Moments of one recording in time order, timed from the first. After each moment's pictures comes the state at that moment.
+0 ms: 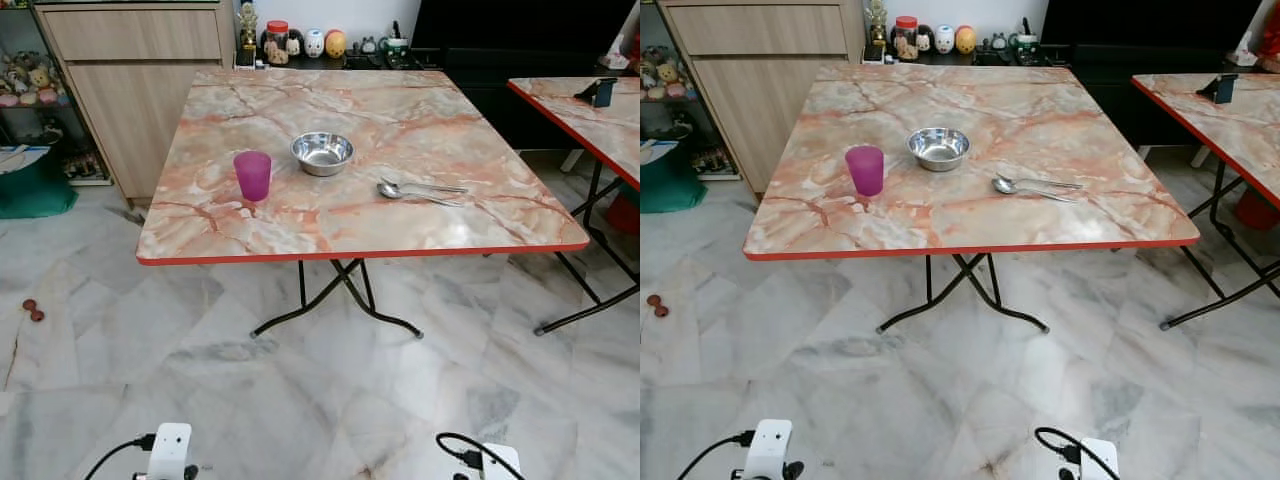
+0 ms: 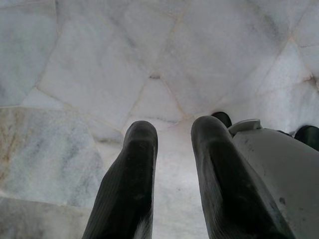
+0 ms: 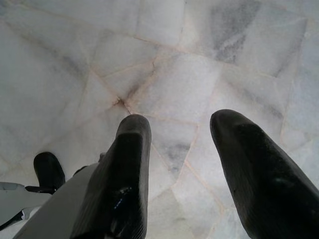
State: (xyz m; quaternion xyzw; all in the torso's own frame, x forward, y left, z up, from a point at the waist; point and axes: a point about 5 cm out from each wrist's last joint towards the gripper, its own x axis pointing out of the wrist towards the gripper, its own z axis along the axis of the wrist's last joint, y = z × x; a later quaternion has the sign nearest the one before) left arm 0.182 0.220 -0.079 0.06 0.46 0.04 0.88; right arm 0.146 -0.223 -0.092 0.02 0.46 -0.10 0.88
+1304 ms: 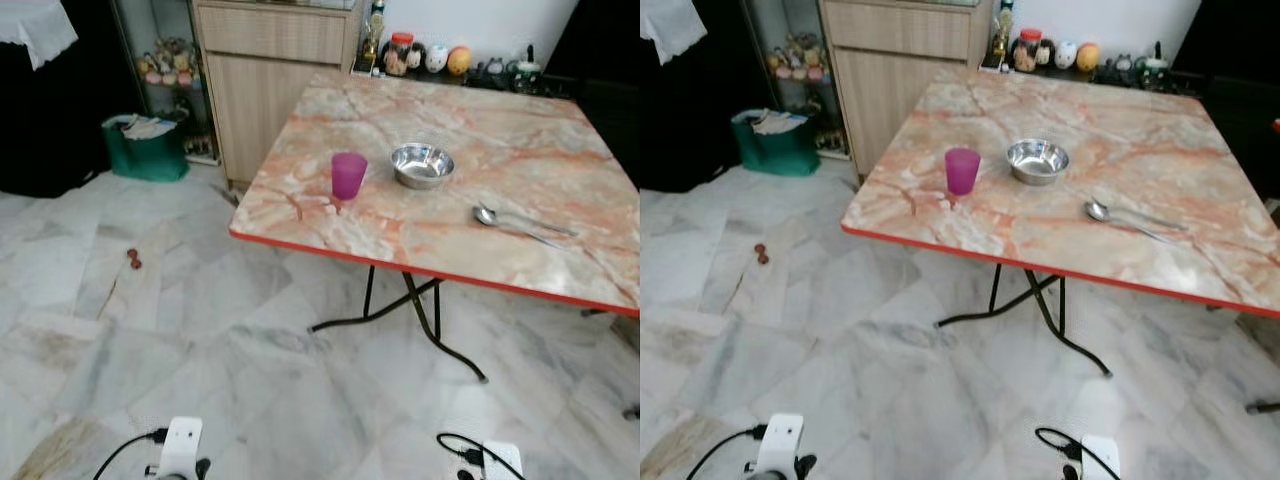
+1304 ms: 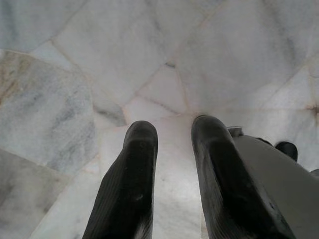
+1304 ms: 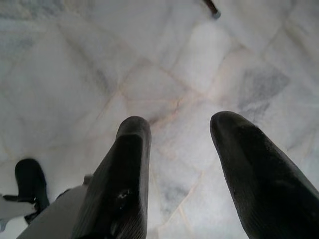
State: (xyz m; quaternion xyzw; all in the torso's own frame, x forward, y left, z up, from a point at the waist) left arm 0.191 0.207 -0.076 0.05 0.44 0.02 0.89; right arm 0.148 -0.227 -0.089 -0.01 0.43 -0.11 0.89
